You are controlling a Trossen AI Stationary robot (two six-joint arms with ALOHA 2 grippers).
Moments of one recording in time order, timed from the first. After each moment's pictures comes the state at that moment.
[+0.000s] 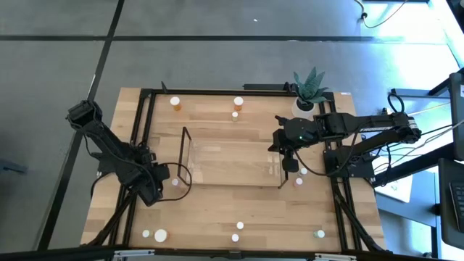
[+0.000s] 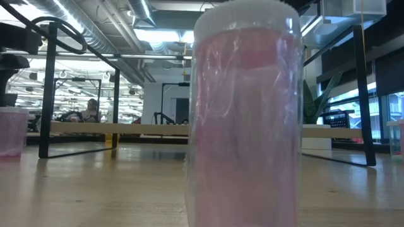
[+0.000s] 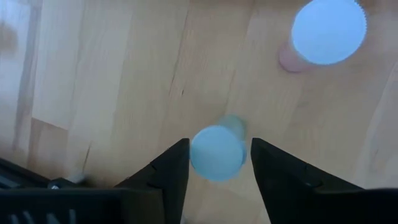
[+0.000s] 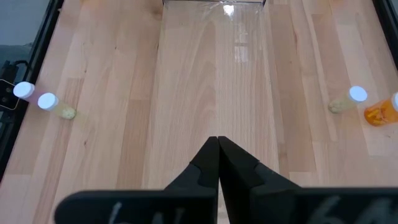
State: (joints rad) left arm -0.83 1.24 0.66 -1.06 -0.34 -1.12; right arm 0.10 1.24 1.23 -0.82 0.03 0.05
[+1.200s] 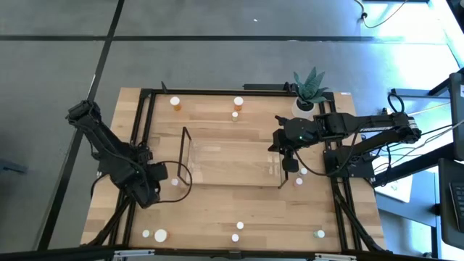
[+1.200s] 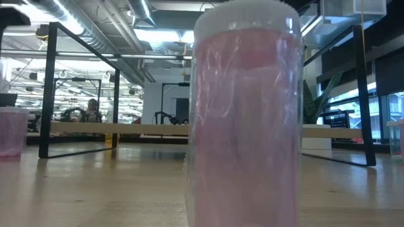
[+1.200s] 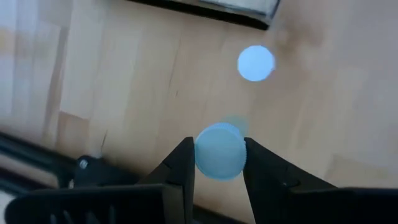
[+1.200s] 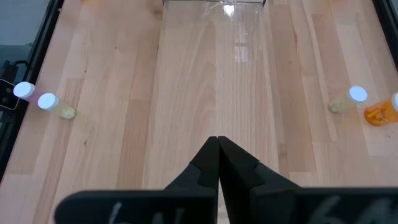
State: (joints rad) left arm -0.83 1.24 0.98 -1.35 -0.29 -1.14; right arm 0.10 1.24 1.23 -0.82 0.03 0.05
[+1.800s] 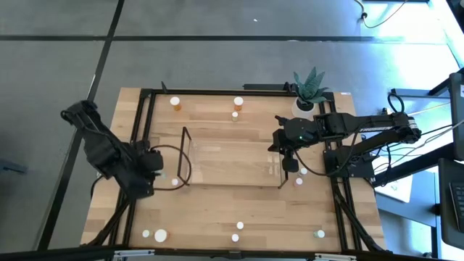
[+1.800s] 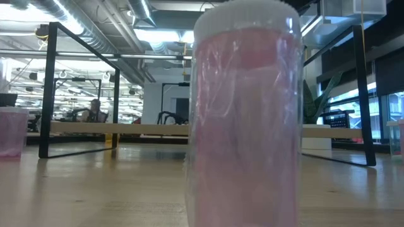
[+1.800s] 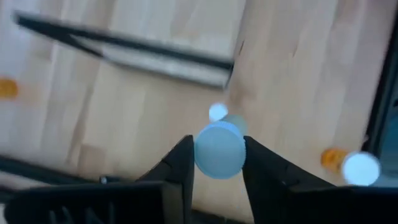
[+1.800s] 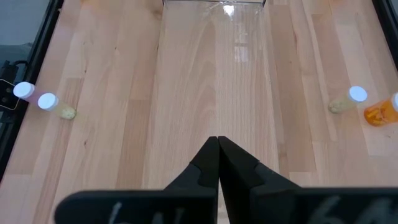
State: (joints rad) left arm -0.77 1.23 1.45 -1.57 -0.37 -0.98; right arm 0.10 1.24 1.23 -0.82 0.03 0.05
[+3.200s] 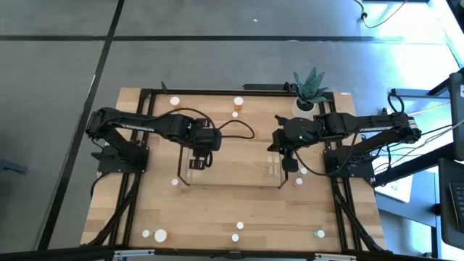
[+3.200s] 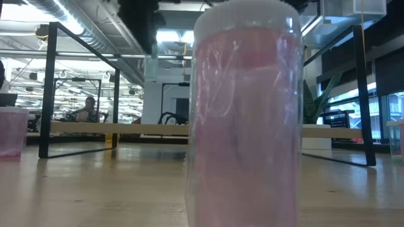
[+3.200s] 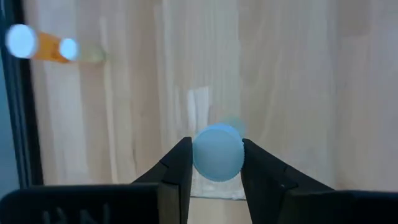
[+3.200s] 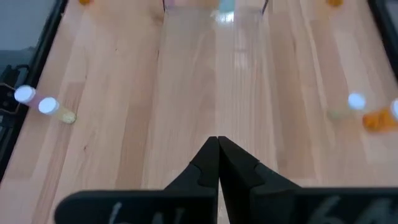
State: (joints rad) left arm -0.07 1.58 1.48 -1.17 -0.21 0.03; right arm 0.10 1.24 1.23 -0.79 0.03 0.03
